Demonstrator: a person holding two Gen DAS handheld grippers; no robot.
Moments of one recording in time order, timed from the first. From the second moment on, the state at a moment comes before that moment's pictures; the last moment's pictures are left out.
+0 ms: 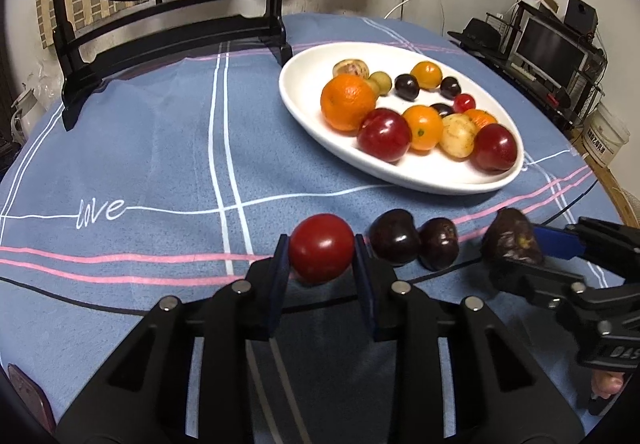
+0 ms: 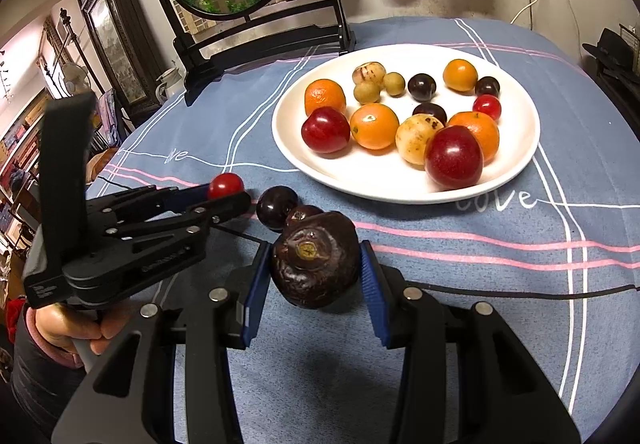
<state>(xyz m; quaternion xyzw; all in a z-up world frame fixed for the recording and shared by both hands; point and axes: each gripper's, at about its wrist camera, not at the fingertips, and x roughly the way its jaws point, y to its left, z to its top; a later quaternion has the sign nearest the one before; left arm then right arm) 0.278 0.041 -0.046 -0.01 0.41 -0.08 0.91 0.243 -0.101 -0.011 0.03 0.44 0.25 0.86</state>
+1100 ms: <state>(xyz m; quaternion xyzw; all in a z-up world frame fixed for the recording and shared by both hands) 0.300 0.052 0.014 -0.05 0.36 -0.01 0.93 0.267 -0.118 0.023 0.03 0.37 0.26 0.89</state>
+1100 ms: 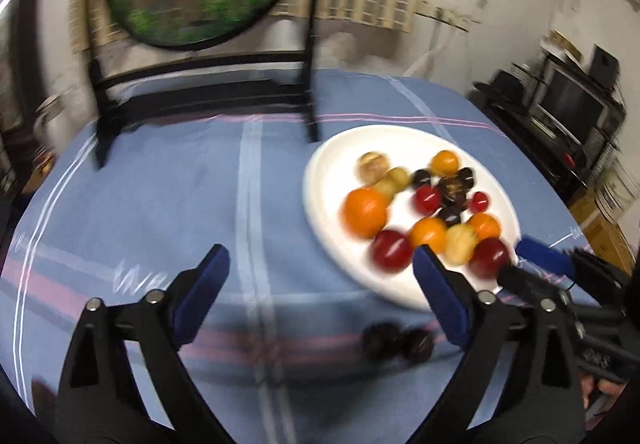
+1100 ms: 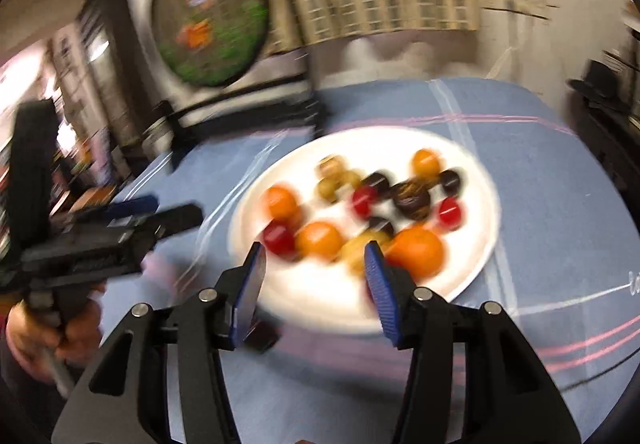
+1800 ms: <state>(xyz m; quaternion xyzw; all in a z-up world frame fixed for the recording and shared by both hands) 0.258 0.106 -0.005 -0.11 0.37 0.07 0.92 0.261 -0.064 -0.027 -0.06 0.44 0.26 0.85</state>
